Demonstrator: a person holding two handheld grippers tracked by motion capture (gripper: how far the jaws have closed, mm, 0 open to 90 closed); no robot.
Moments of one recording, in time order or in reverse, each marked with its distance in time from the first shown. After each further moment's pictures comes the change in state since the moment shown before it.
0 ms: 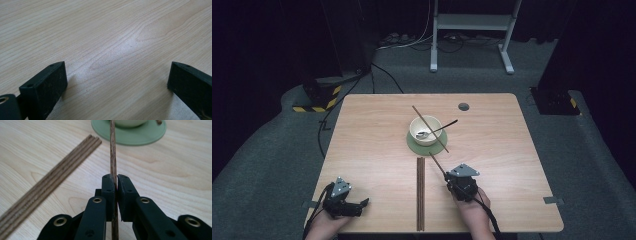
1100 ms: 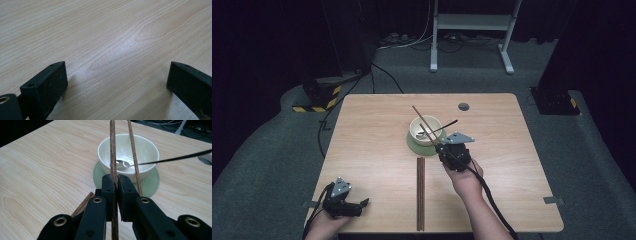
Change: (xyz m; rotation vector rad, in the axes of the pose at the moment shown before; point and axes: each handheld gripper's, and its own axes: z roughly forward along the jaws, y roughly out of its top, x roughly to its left) left arm 0.000 0.000 0.000 -0.003 -0.004 0.002; right arm -0.012 0.093 0.005 -0.075 0.043 0.002
